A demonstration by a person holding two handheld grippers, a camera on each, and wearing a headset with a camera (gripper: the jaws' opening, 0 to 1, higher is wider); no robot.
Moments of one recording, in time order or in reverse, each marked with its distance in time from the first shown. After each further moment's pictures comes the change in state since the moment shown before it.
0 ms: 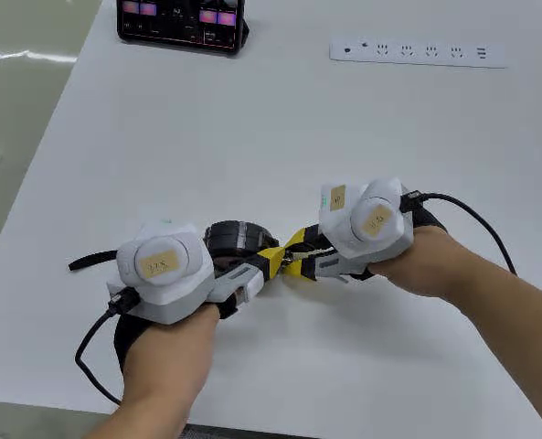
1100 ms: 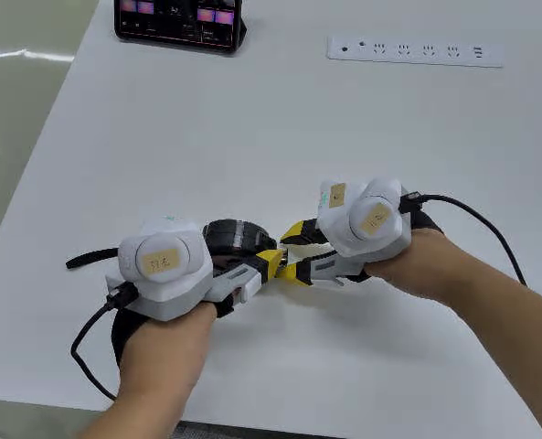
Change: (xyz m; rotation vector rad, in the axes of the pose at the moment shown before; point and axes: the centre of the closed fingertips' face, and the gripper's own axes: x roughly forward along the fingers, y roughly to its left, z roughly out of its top) left arm 0.000 -0.002 -0.002 0.073 0.018 -0.022; right arm -0.002 0.001 0.004 0.042 -0.033 -0.019
